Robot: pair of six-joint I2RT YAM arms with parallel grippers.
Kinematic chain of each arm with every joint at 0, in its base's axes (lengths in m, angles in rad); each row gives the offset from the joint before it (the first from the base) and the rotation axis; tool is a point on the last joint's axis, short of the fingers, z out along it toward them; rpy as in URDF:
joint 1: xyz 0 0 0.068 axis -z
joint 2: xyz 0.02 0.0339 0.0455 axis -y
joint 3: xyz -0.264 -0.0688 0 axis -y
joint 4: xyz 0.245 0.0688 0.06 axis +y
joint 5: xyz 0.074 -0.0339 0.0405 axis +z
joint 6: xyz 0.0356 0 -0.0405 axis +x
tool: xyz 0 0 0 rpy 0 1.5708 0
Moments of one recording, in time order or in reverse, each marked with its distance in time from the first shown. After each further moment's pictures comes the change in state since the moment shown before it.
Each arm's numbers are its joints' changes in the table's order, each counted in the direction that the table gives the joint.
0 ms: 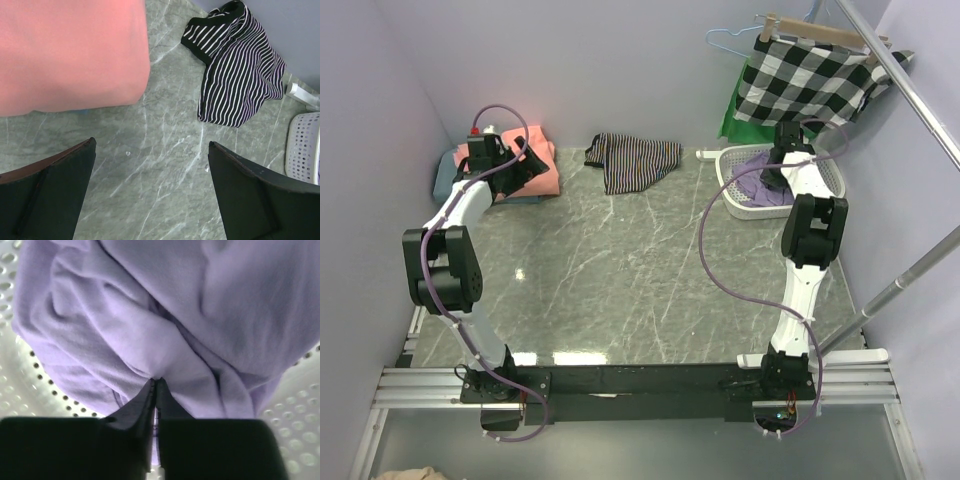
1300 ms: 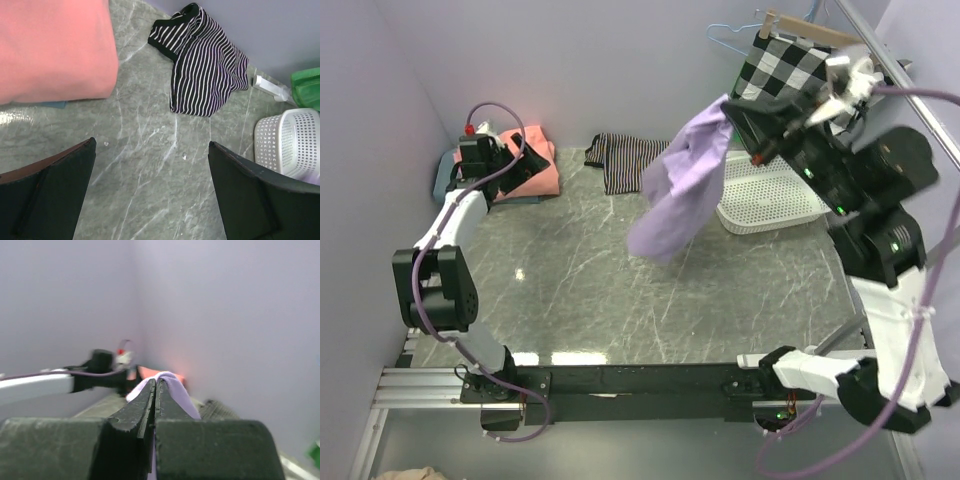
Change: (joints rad) left arm 0.004 0.140 -0.088 -0.052 -0.058 -0.017; right arm -0.606 1.134 -0.136 -0.287 0.407 -0.236
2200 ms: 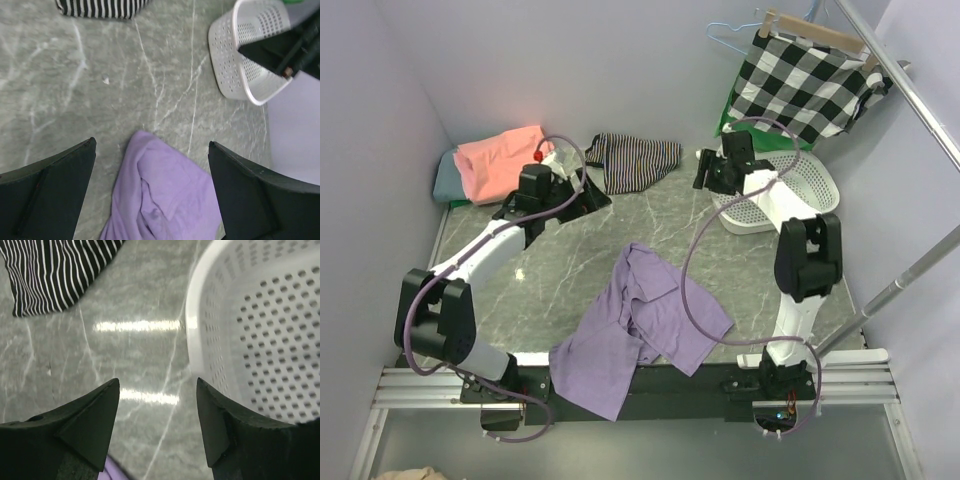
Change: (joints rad) left arm 0.349 0.190 -0.281 -0.110 0.010 -0.087; right arm 0.290 -0.706 -0.372 0.010 -0.151 0.211
